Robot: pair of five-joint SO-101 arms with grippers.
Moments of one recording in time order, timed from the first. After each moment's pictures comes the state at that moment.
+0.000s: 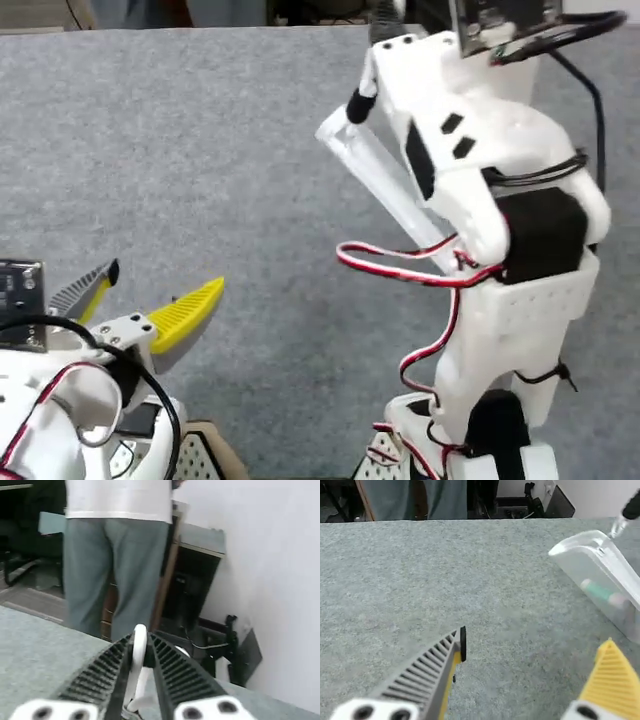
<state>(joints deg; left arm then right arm) 2.6 -71.4 10.5 99.2 2.2 -12.7 -17.1 -35.5 68.8 12.0</state>
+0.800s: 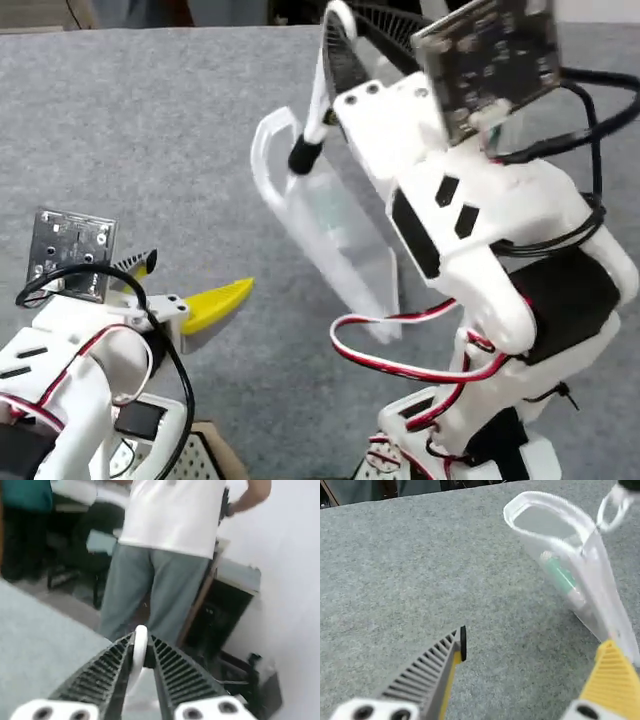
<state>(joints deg) 7.3 -71.4 21.7 93.1 0.0 -21.9 -17.1 -48.8 79.9 17.8</state>
